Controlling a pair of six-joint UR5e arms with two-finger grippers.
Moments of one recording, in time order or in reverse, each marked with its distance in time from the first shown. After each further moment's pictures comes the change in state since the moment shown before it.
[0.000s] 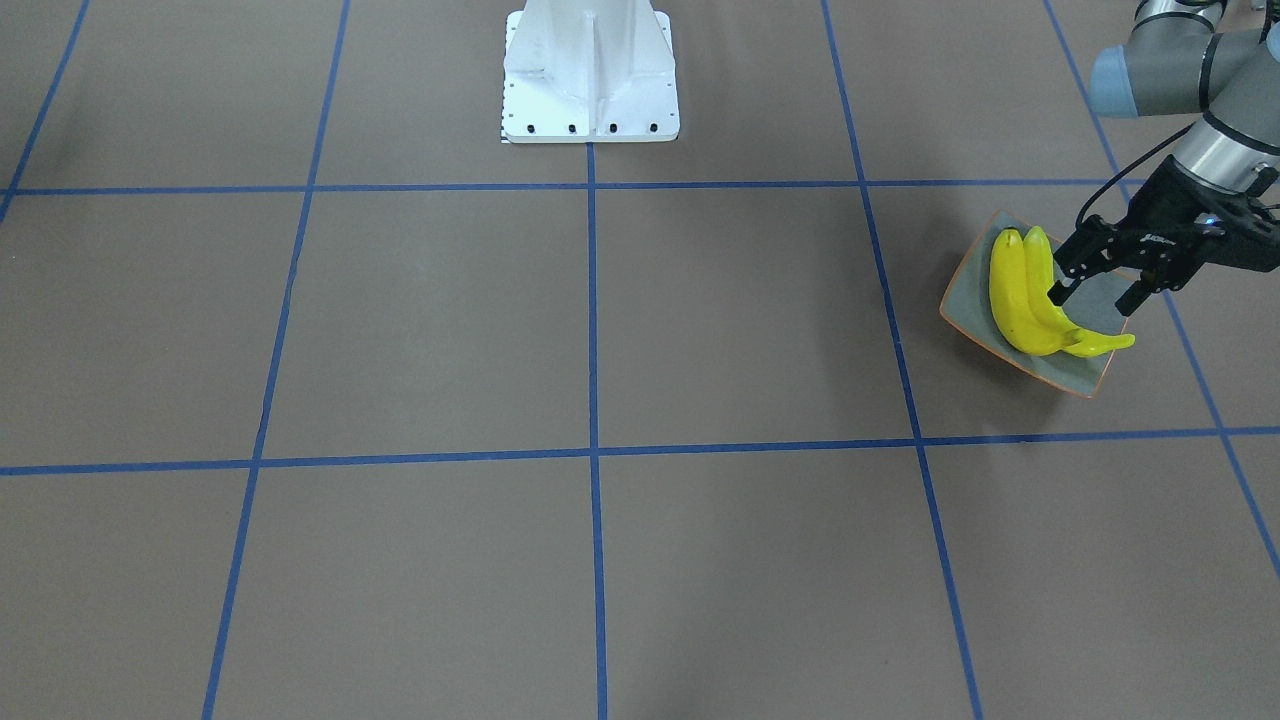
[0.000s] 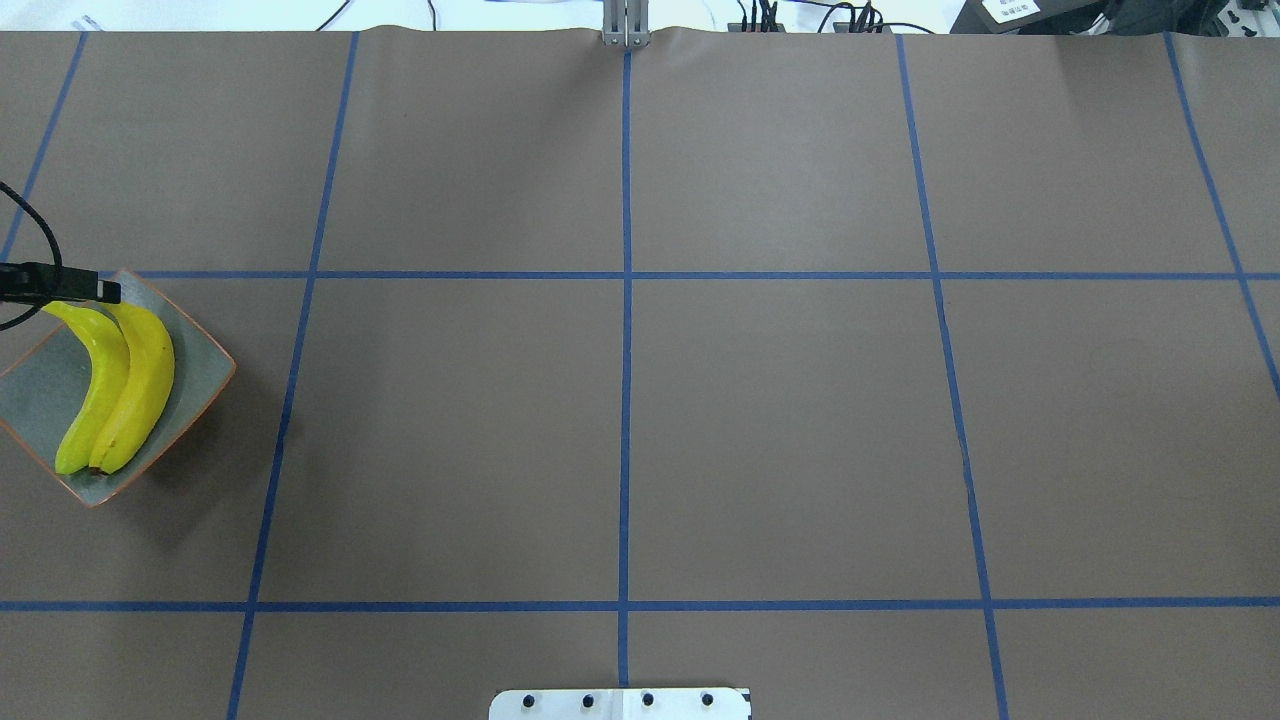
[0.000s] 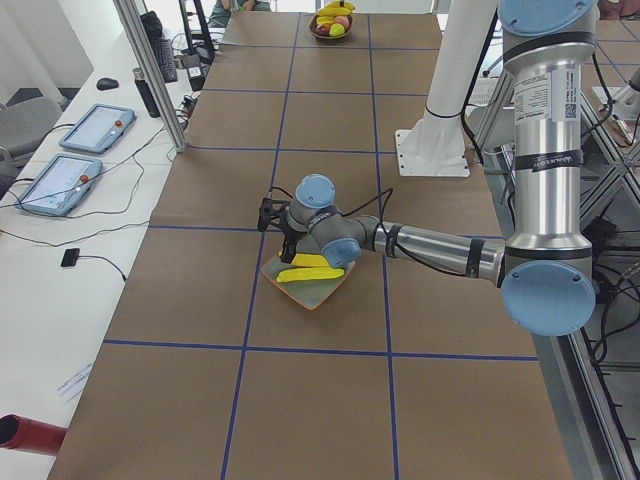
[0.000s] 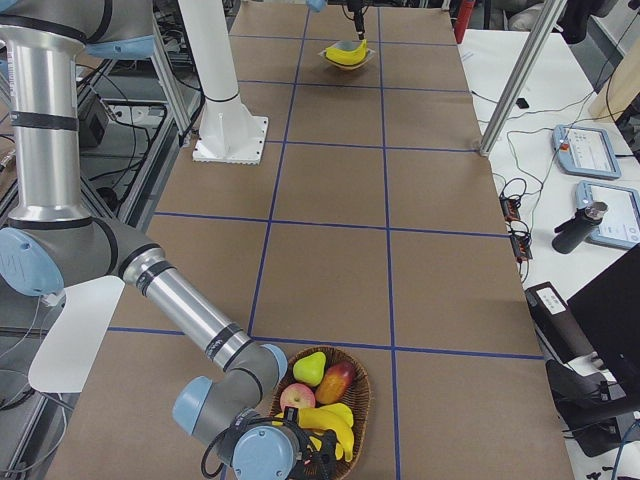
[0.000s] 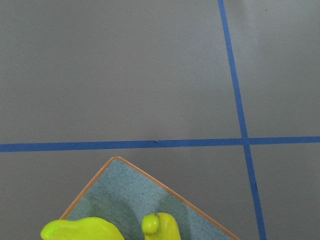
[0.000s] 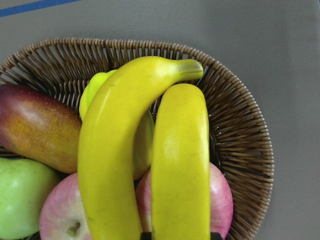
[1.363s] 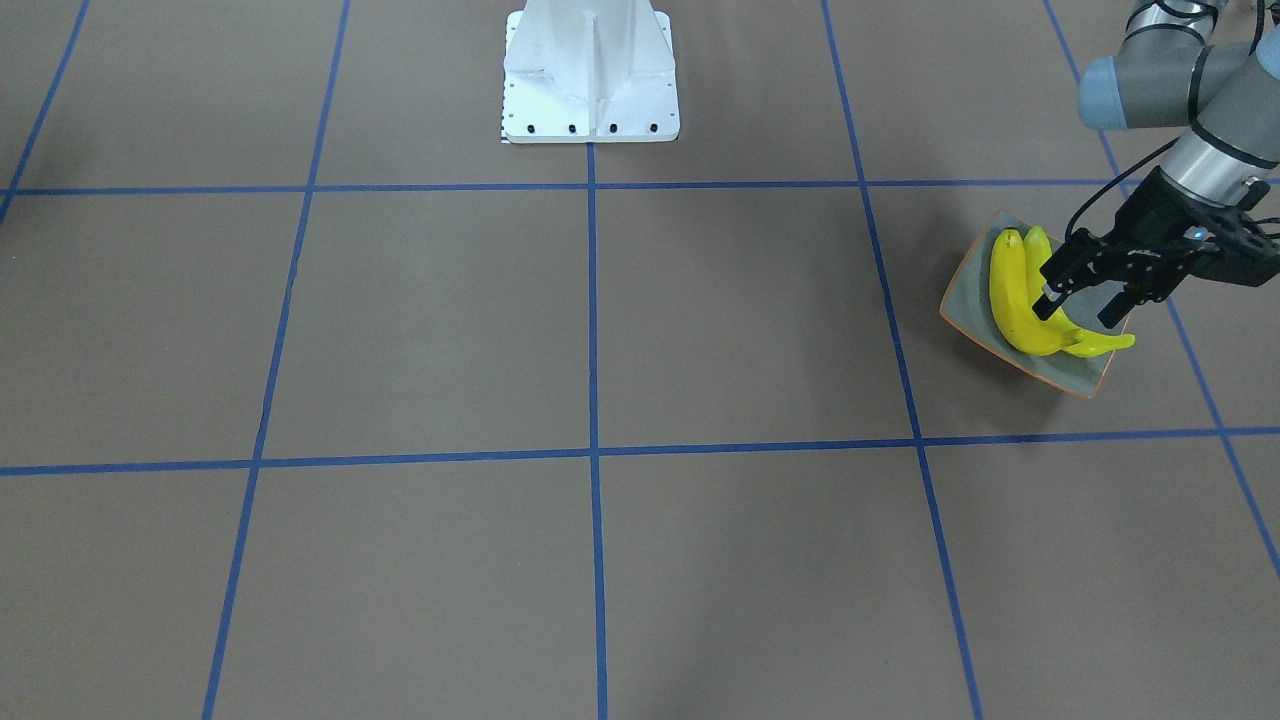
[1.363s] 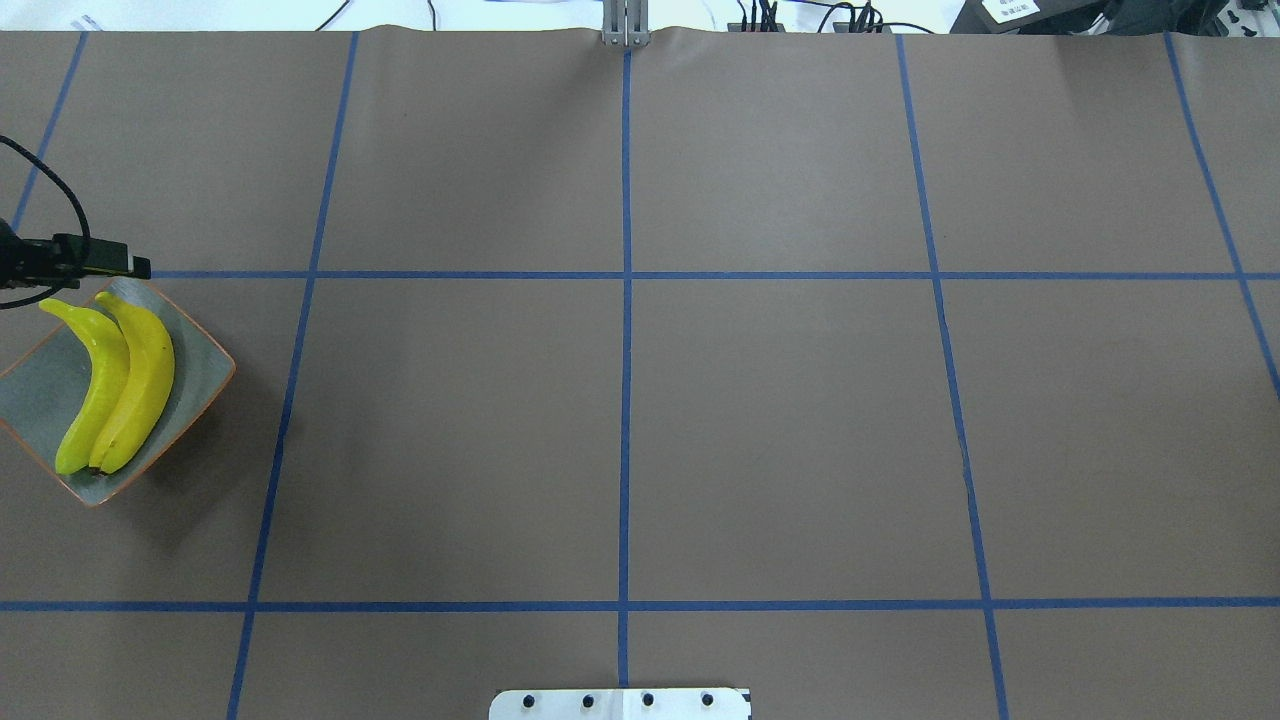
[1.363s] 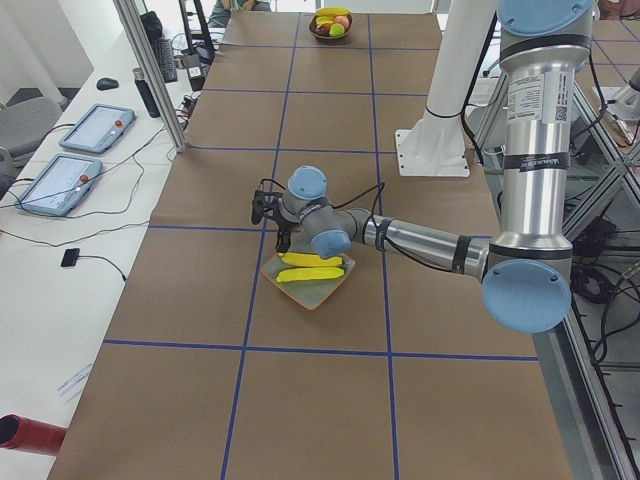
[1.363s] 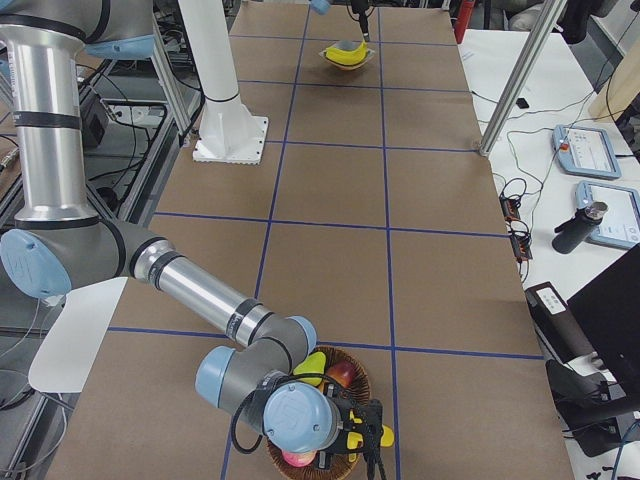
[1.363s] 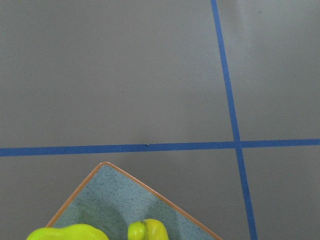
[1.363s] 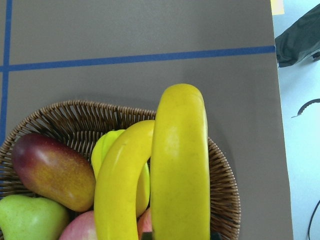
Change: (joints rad) left arm 0.006 -0.087 0.025 0.006 -0.008 -0.134; right arm 0.012 0.064 0.178 -0.045 0.031 0.141
